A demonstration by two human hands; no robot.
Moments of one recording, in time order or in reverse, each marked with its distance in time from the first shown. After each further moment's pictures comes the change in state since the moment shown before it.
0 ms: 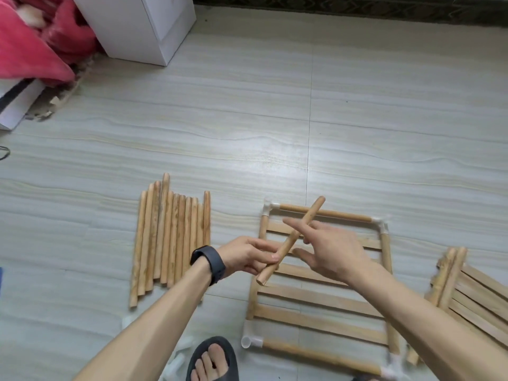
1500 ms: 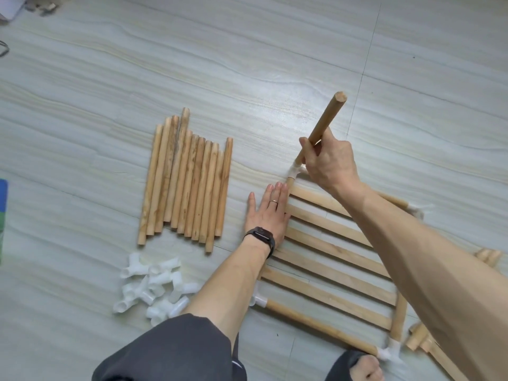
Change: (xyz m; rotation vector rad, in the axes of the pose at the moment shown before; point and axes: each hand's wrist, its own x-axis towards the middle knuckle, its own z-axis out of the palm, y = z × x) left_hand 0.095 -0.084 0.012 1.222 0.747 -0.076; right_hand 0.128 -0.028 0.006 0.430 0.218 0.215
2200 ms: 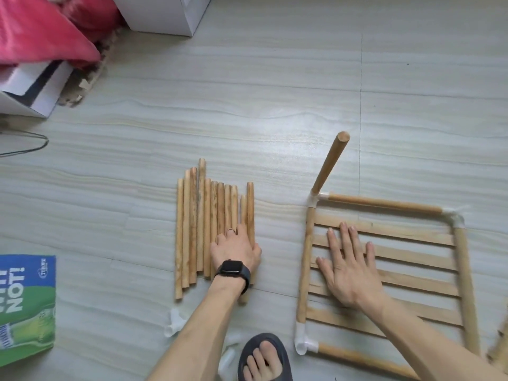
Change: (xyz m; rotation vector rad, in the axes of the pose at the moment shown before) left_hand -0.023 -0.108 -0.058 0.193 0.055 -0.359; right_hand -0.136 0.093 0.107 -0.466 -0.351 0.158
